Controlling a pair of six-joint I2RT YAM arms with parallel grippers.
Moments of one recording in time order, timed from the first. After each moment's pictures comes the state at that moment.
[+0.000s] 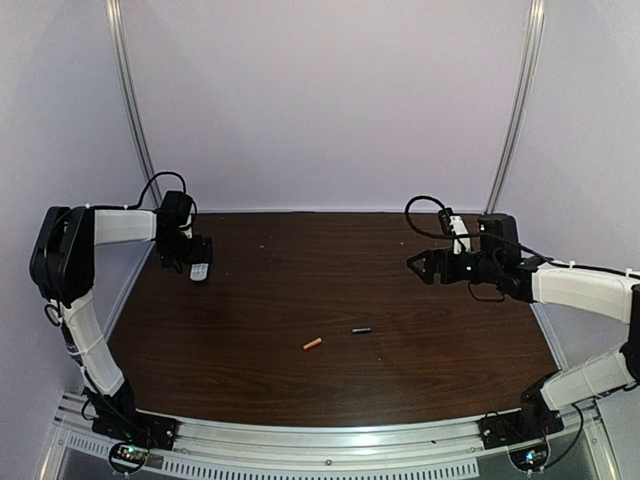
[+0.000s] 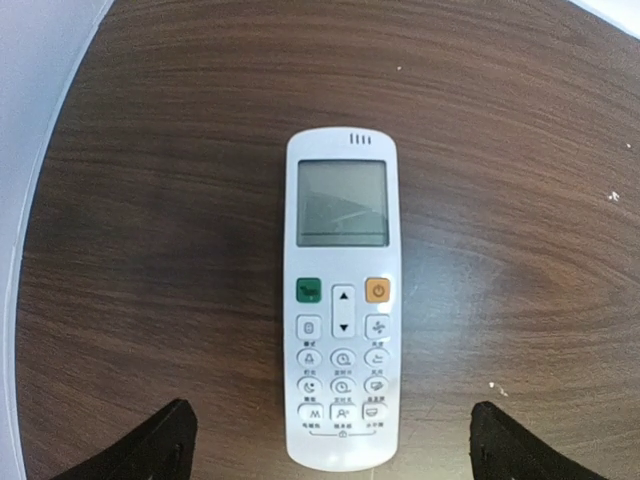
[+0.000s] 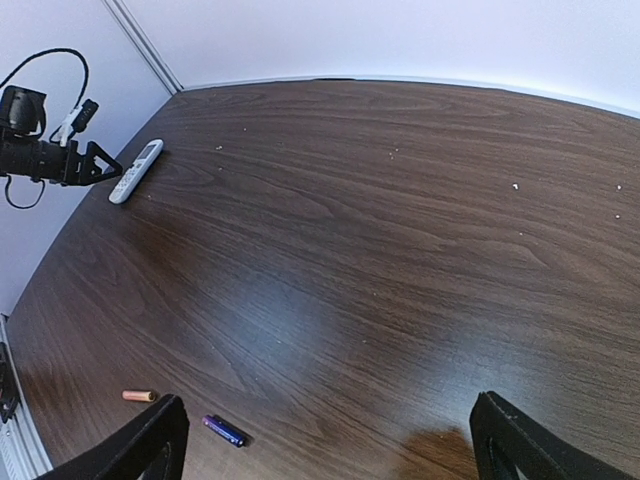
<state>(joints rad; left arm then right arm) -0.17 1.85 1.24 -0.40 -0.13 -0.27 0.38 1.27 0.70 0.07 -0.30 0.23</state>
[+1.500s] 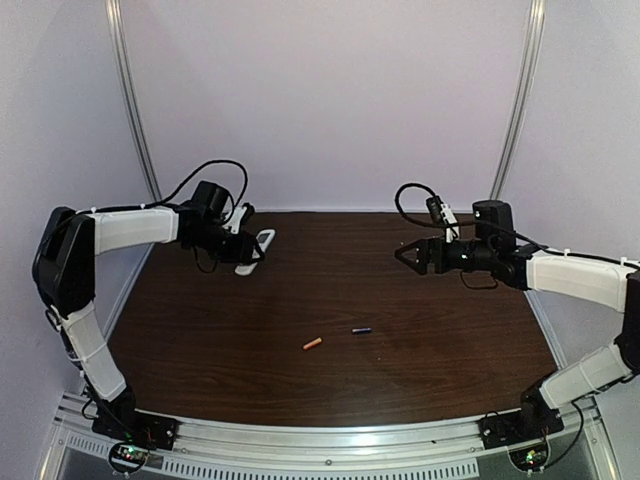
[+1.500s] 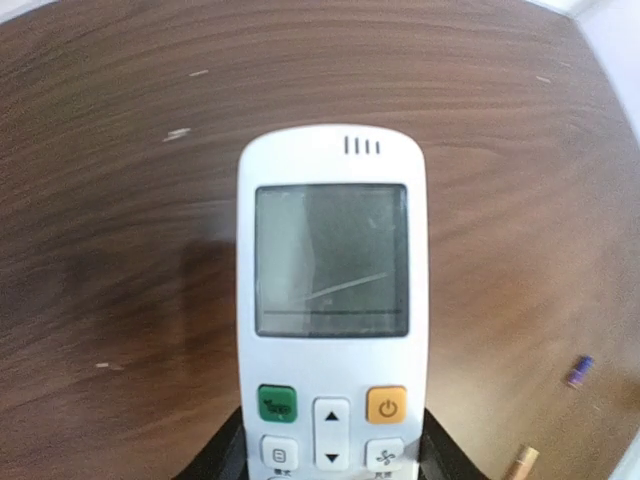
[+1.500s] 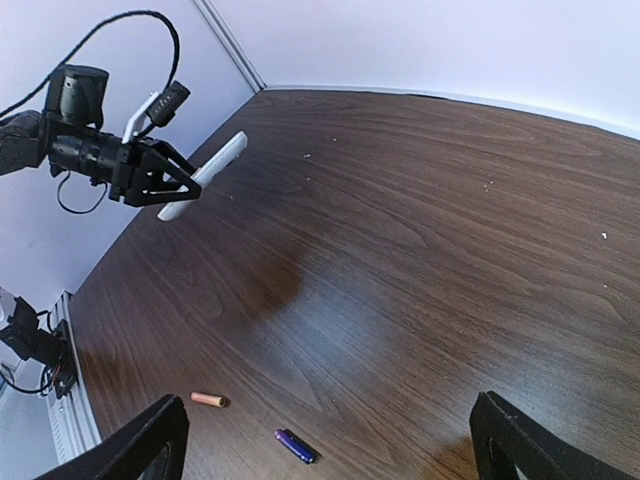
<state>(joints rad) -0.37 1.84 1.29 -0.39 0.24 -0.20 0.39 1.34 0.80 0.09 -0.50 0.24</state>
